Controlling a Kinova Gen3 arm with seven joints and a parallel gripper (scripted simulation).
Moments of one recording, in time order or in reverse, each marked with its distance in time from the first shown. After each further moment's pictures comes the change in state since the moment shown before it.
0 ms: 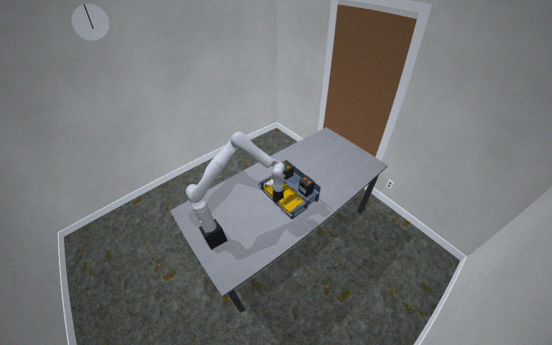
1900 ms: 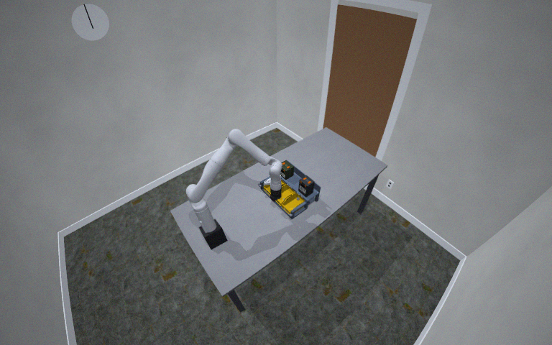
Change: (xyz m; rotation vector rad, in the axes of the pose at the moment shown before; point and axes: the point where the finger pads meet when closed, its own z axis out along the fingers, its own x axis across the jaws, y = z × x) arm -0.022 0.000 -0.027 0.001 -0.005 0.001
